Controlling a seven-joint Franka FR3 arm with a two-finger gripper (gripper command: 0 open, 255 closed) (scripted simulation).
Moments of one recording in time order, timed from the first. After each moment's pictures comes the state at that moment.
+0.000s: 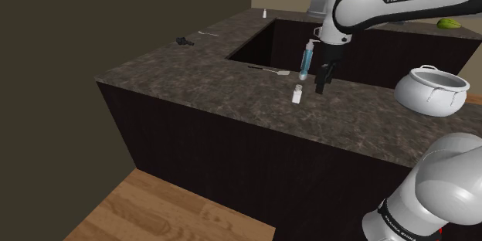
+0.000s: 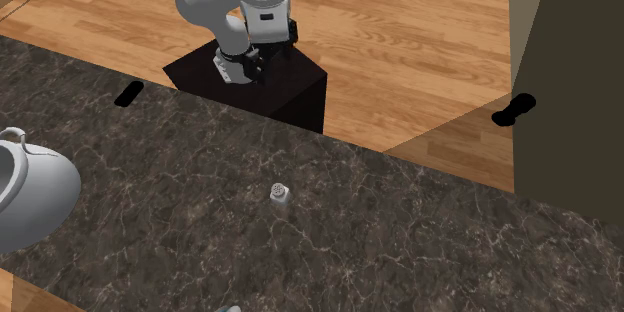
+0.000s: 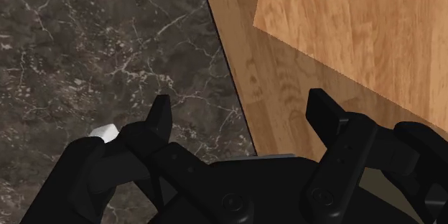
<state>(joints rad) -0.02 -0.52 -0.14 -2.36 -0.09 1.79 -0.32</state>
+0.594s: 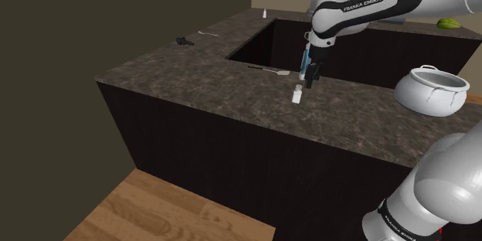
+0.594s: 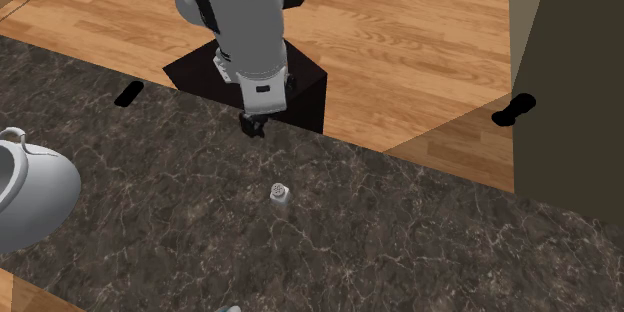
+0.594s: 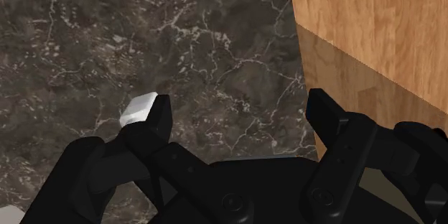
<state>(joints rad) -0.04 -0.21 -0.26 -2.19 -0.07 1.95 -0.48</state>
